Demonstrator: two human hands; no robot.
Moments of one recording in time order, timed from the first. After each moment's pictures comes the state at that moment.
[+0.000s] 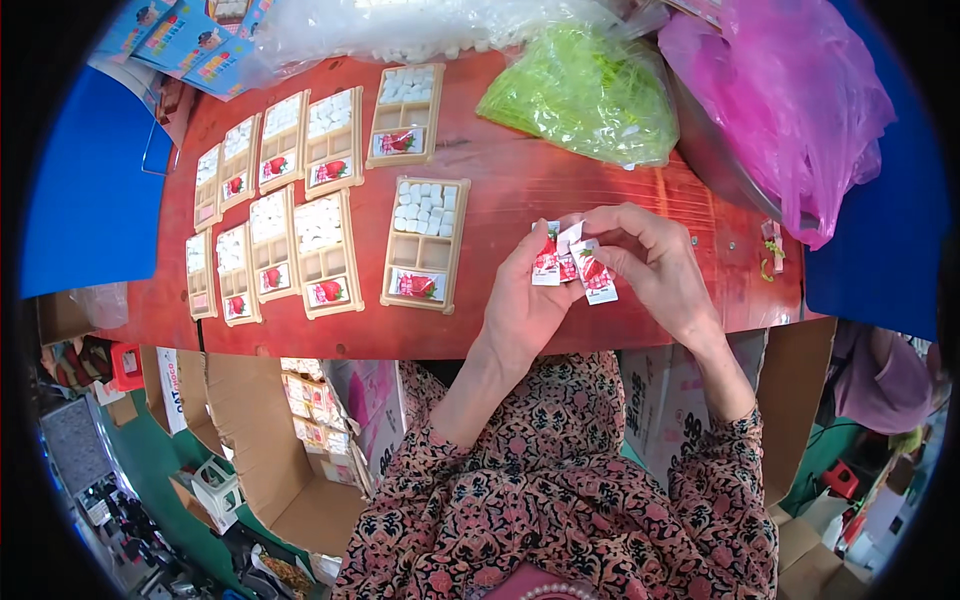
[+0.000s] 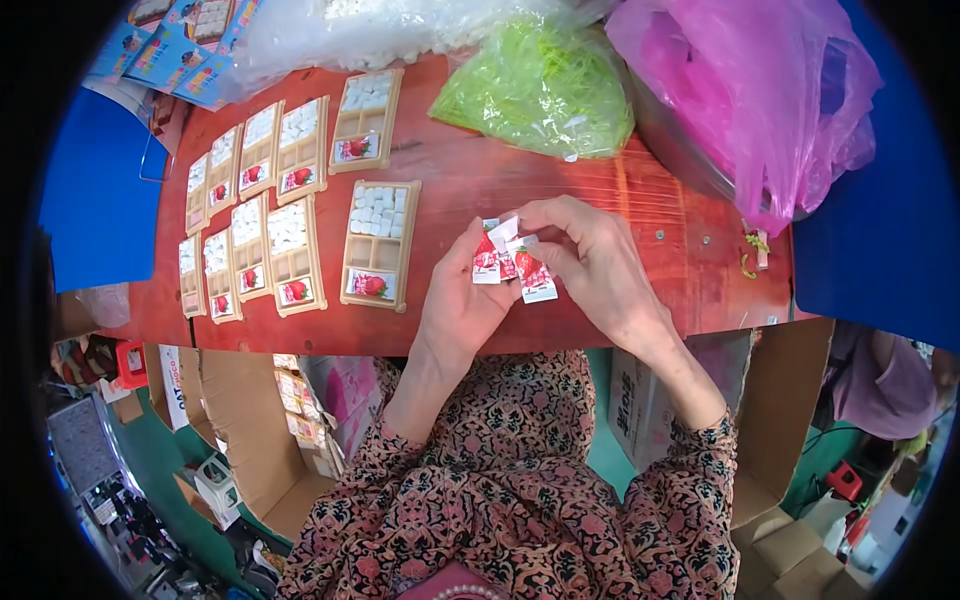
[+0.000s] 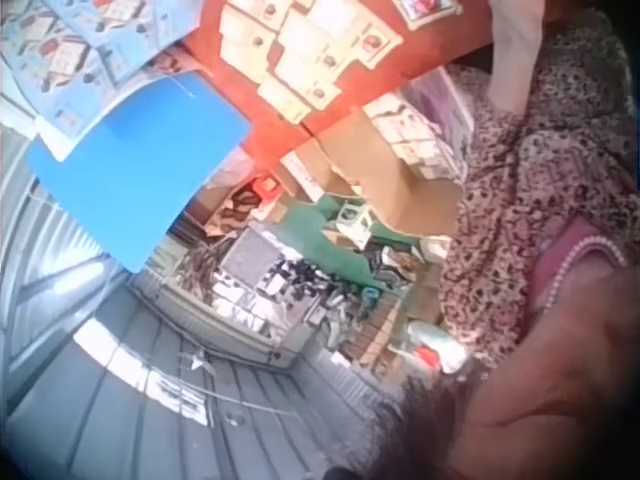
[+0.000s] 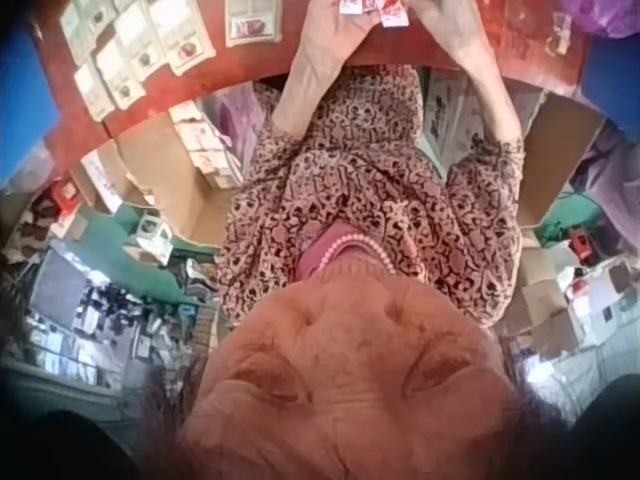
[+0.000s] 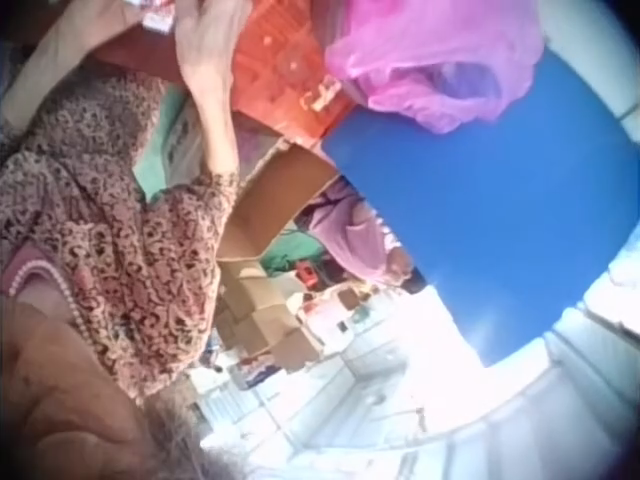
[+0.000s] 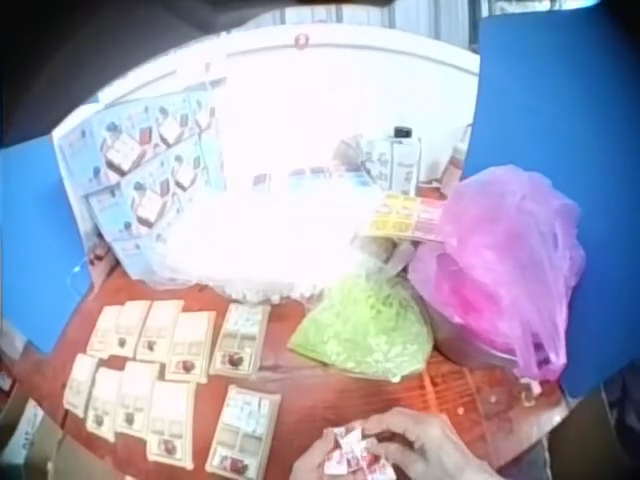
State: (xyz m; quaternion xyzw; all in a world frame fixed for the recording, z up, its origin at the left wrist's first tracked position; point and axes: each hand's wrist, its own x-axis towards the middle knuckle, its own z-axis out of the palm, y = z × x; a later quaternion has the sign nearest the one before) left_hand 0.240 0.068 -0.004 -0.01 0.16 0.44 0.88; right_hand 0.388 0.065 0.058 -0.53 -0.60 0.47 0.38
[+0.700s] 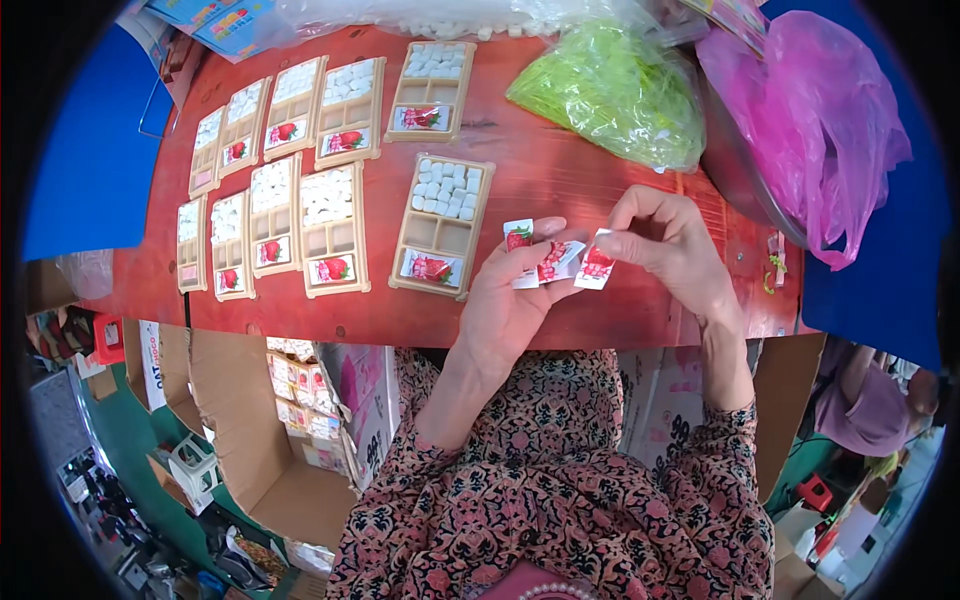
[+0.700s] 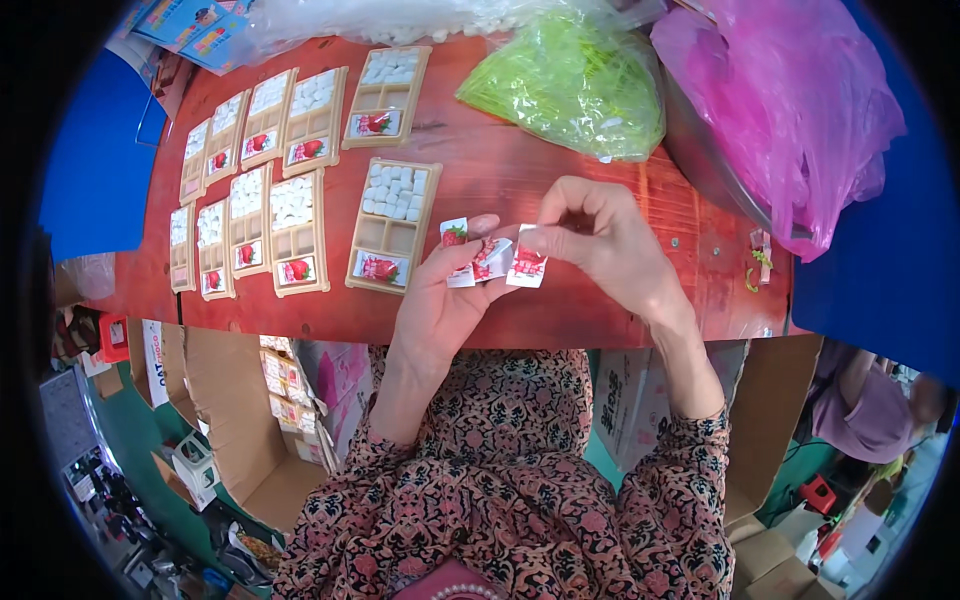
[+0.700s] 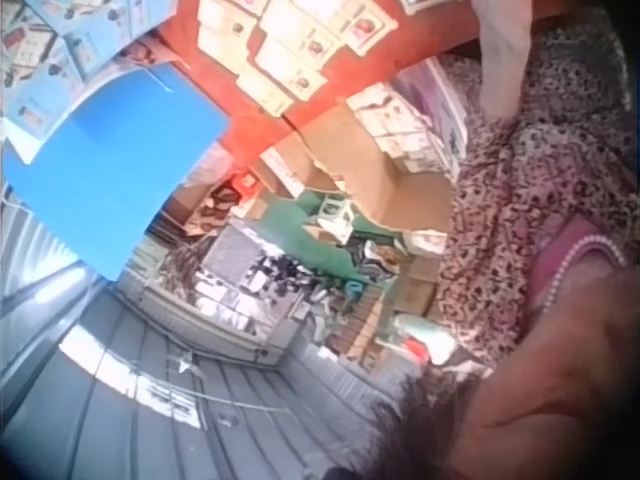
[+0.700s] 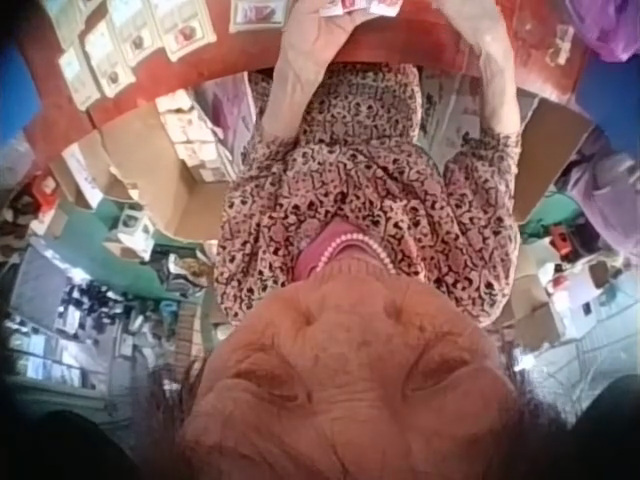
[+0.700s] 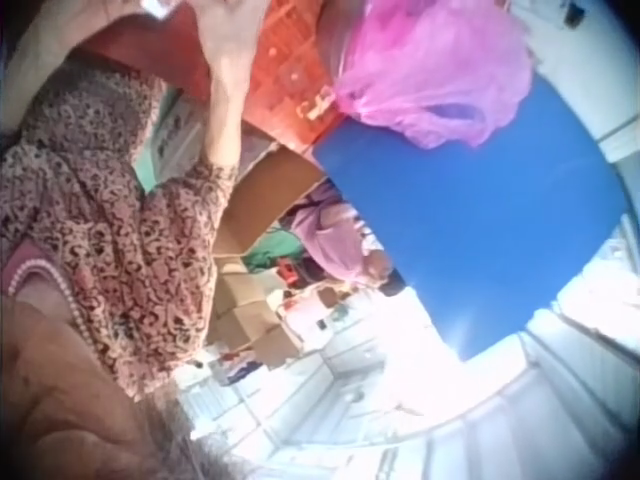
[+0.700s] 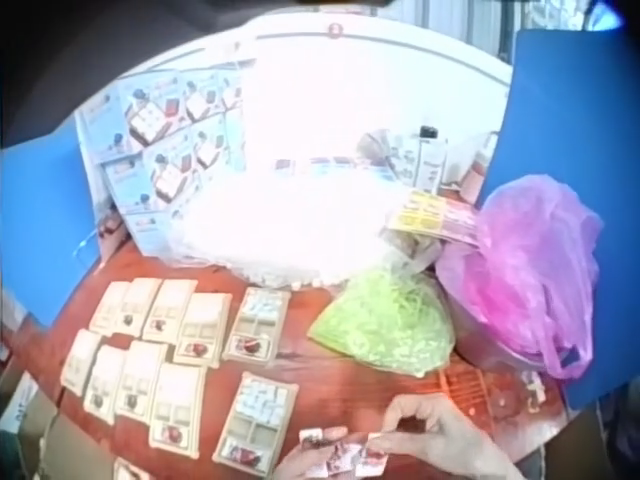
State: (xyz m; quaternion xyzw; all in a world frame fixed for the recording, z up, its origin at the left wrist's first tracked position) left_hand 0.207 0.063 0.010 0.02 0.23 0.48 0.85; right_hand 0.385 0.088 0.067 -0.52 -0.55 0.58 0.31
